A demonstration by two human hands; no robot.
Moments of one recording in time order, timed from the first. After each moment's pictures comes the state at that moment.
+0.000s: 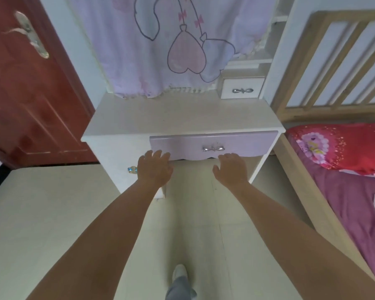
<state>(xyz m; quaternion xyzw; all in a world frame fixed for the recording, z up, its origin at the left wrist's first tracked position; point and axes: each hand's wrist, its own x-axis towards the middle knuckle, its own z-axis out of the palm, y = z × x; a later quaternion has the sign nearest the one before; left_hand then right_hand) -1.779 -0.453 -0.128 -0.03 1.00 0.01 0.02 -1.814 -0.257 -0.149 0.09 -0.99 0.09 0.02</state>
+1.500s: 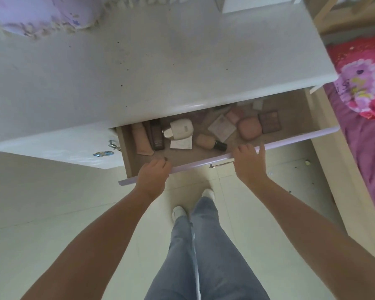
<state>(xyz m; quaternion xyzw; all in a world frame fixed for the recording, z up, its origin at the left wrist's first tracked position) -1.971 -0.482 -0.314 0.23 0.97 0.04 0.07 -1.986 -0.232 -0.323 0.10 -0.99 -0.08 0.03</state>
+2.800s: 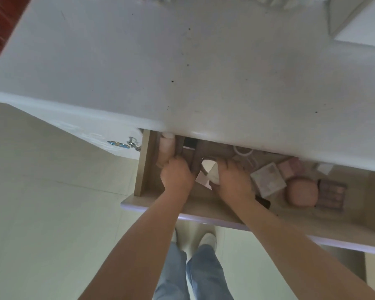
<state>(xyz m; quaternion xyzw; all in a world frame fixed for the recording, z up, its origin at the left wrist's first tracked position) -2.056 -0.465 -0.387 -0.30 0.91 0.16 0.22 -2.084 -0.339 -0.381 0.22 -0.95 0.04 -0.22</state>
